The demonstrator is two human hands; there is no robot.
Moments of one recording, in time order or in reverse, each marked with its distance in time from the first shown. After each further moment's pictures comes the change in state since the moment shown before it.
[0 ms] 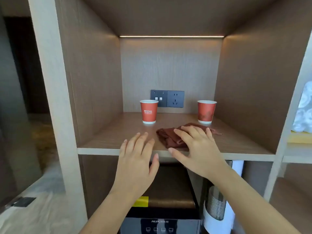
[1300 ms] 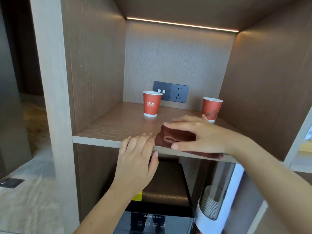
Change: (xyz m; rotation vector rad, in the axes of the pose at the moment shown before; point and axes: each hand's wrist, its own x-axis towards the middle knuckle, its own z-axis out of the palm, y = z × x) left_hand -0.003 -0.011 0.029 -0.086 0.123 0.018; right_hand 0.045 0.006 -0.039 0.085 -0.484 -0.172
